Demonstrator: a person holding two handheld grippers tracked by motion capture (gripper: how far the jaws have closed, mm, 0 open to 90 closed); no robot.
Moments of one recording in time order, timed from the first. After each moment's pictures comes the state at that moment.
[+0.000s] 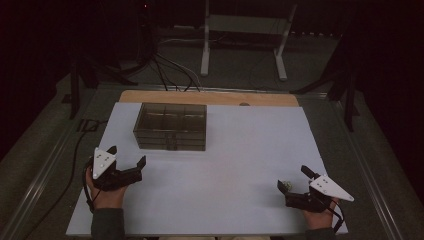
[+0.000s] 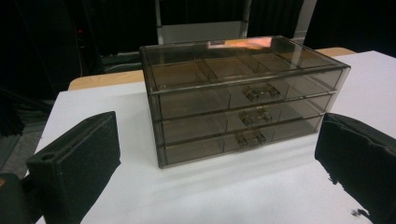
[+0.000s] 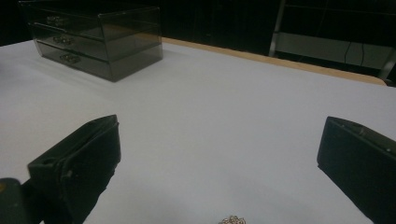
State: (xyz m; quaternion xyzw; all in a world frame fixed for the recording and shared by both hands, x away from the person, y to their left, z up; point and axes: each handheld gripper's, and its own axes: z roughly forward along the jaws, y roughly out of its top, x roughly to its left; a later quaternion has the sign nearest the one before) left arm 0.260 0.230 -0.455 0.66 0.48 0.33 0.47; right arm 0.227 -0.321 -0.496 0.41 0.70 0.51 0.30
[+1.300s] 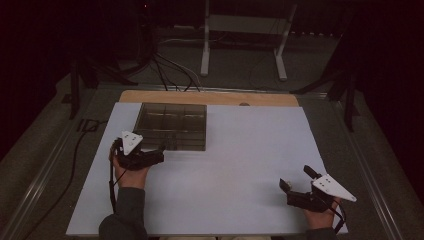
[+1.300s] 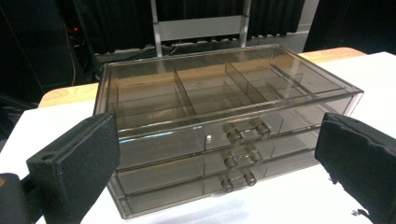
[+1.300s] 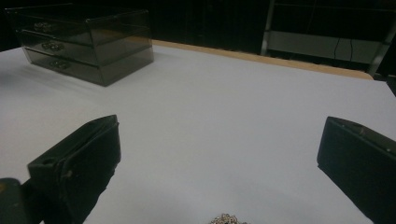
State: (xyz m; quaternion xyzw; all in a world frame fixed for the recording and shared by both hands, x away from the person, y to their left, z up) left arm 0.309 0.183 -0.452 0.67 0.49 0.33 0.45; right arm 0.227 -0.325 -0.495 0.42 0.69 0.50 0.31
